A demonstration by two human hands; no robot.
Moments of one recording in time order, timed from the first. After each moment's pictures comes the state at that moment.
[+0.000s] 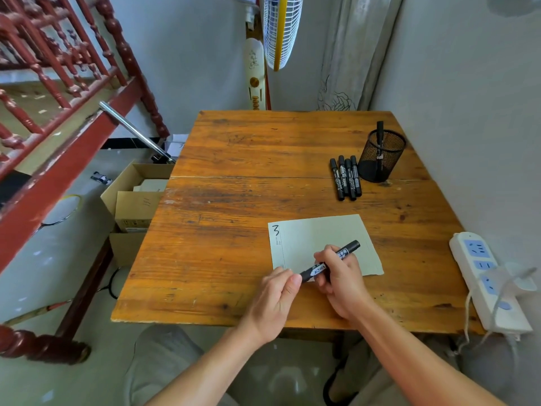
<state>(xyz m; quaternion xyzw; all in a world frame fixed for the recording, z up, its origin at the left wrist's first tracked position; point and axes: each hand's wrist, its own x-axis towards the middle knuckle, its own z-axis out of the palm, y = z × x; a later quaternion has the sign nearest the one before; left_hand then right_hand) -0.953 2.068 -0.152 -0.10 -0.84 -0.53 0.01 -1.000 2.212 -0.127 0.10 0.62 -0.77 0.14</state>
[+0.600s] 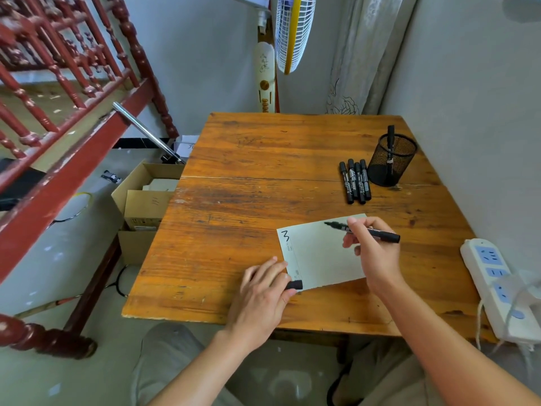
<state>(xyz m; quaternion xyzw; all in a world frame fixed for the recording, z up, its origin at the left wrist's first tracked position) -0.949 2.034 -0.172 -0.13 -0.97 -0.18 0.11 -1.036 2.237 -0.114 0.05 0.72 -0.69 -0.07</state>
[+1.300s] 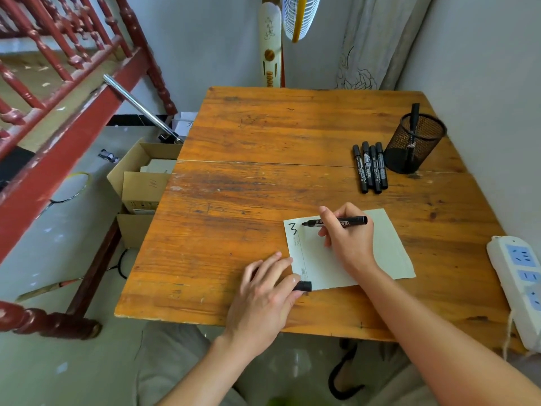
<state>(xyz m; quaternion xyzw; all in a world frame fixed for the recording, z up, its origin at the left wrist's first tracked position) -0.950 2.032 -0.168 -0.13 -0.97 -0.15 0.10 -1.072 2.191 -0.152 0.01 0.76 -0.65 -0.05</state>
